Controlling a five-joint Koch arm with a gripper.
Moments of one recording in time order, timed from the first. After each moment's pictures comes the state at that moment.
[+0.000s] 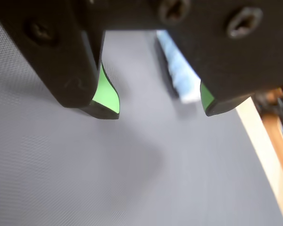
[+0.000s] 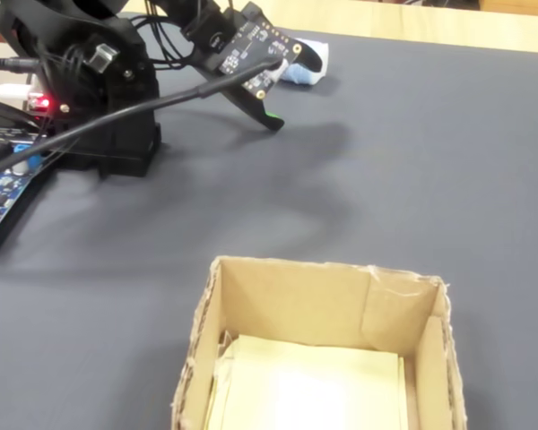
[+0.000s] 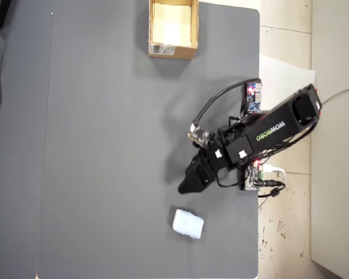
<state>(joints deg) -35.5 130.8 164.8 12.8 106.4</state>
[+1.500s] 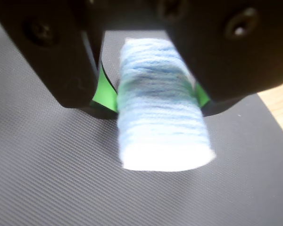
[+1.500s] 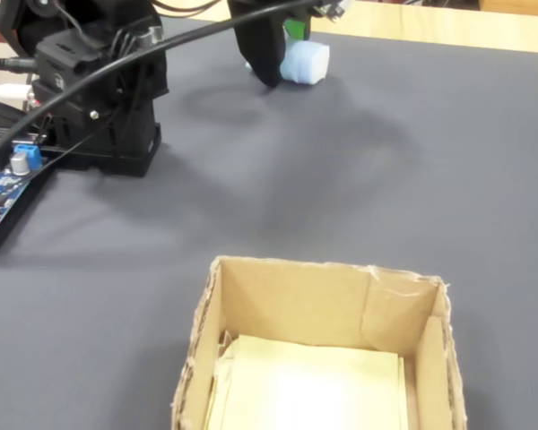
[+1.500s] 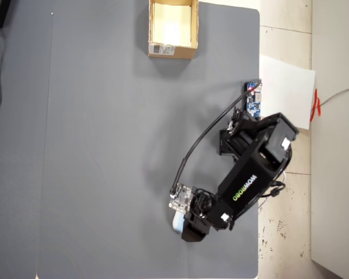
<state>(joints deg) -54.6 89.9 124.2 37.1 102.3</state>
